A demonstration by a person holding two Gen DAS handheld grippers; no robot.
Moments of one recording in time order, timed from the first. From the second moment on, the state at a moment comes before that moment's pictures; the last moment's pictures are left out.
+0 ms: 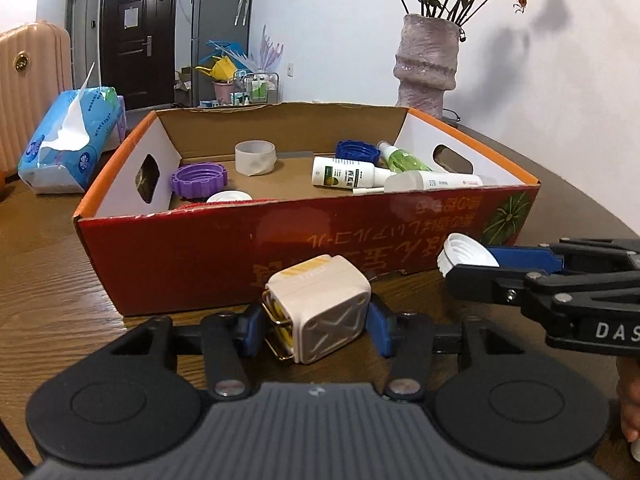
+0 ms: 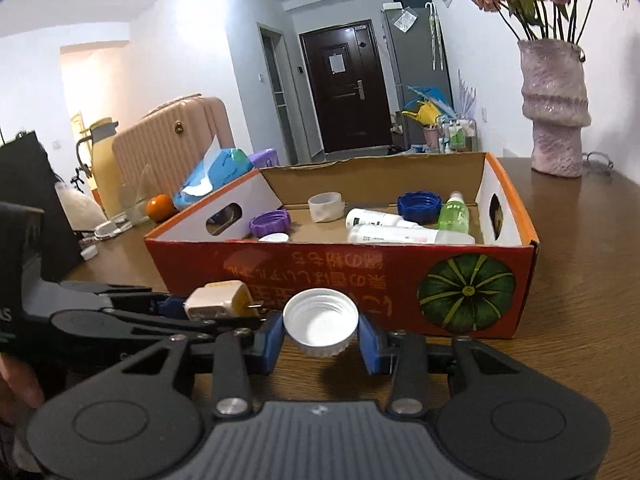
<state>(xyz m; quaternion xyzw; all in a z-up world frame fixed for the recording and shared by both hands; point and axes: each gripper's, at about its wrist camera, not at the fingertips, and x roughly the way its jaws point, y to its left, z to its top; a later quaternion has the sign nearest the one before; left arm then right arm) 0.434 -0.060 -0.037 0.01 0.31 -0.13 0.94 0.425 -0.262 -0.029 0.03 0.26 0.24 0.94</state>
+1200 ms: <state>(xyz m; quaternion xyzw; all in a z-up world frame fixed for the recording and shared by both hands) 0.127 -0.018 0.076 -0.02 0.11 -0.11 0.99 0.157 -0.238 0.061 -0.01 0.15 0.16 0.98</state>
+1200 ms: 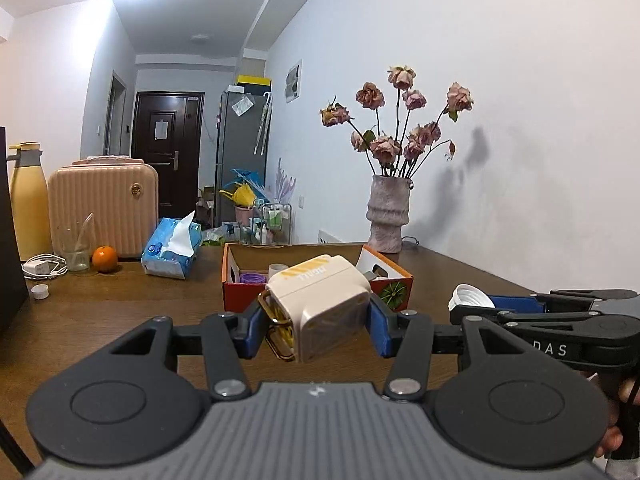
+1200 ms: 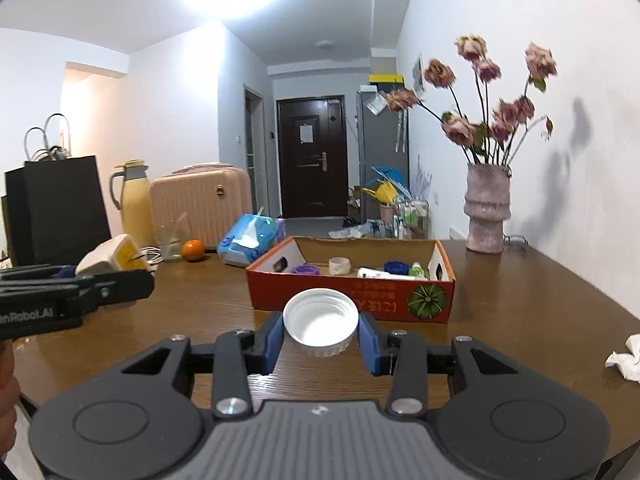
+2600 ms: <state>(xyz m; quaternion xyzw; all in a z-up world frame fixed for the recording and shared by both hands) 0.562 -0.046 0.016 -0.03 0.27 -0.15 0.95 0.528 -0.197 0.003 -0.09 0.26 0.18 0.94</state>
